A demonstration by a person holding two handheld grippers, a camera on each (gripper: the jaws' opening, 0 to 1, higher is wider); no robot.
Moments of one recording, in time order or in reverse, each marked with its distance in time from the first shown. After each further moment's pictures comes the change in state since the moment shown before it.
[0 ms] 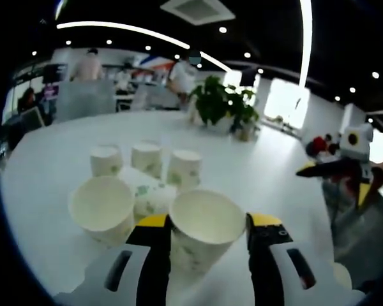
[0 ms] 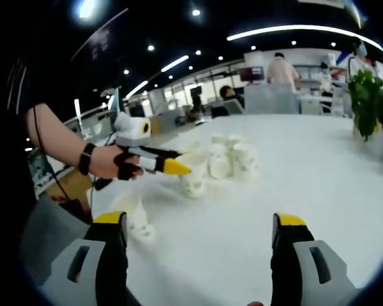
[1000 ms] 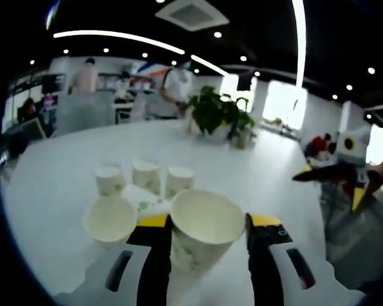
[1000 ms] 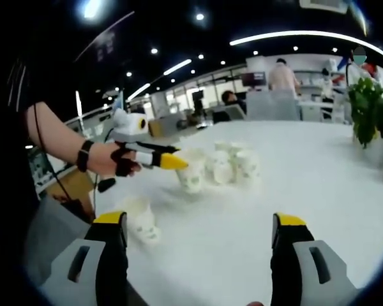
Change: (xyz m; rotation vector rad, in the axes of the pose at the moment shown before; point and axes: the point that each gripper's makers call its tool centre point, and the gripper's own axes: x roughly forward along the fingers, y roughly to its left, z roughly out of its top) left arm -0.024 -0.017 0.028 0.043 -0.040 0.006; right arm -0.014 0.013 0.010 -0.029 -0.028 0.006
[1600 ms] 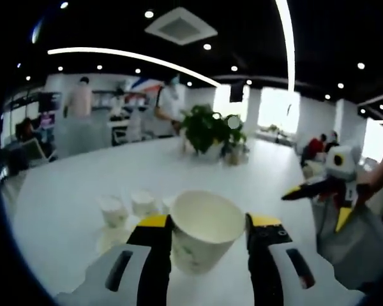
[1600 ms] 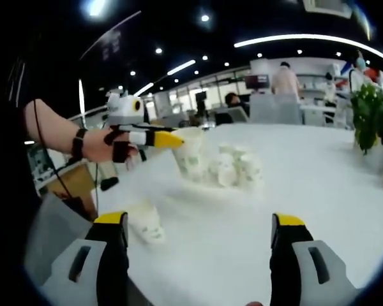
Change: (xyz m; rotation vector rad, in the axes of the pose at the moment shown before) left arm -0.029 -0.026 0.054 0.091 -0.088 -0.015; right arm -0.006 0.013 0.005 -0.030 -0.016 0.005
